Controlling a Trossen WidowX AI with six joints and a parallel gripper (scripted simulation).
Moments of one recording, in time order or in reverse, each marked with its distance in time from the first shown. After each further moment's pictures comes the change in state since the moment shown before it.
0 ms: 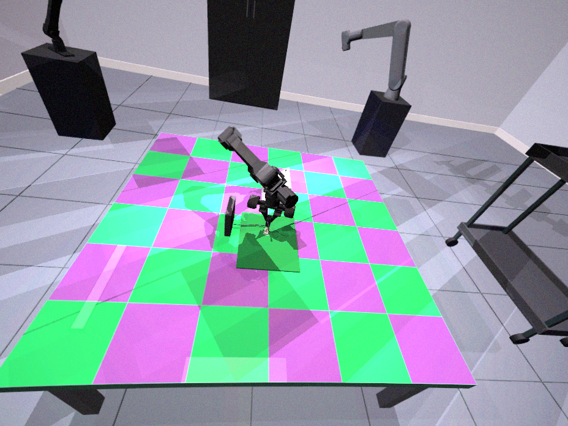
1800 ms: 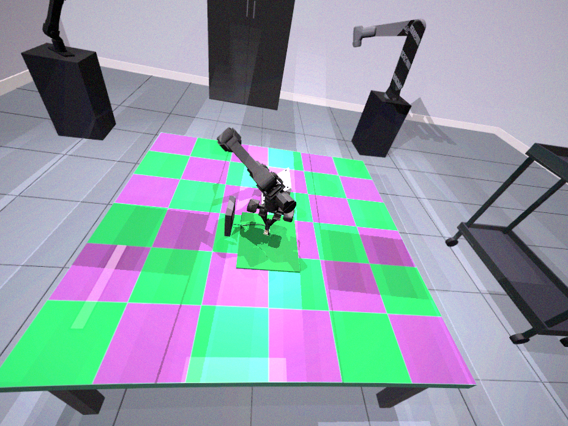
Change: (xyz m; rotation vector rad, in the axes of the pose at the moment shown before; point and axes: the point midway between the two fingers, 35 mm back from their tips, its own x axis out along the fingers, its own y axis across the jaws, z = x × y) arm 0.024 0.000 0.003 0.002 -0.009 0.004
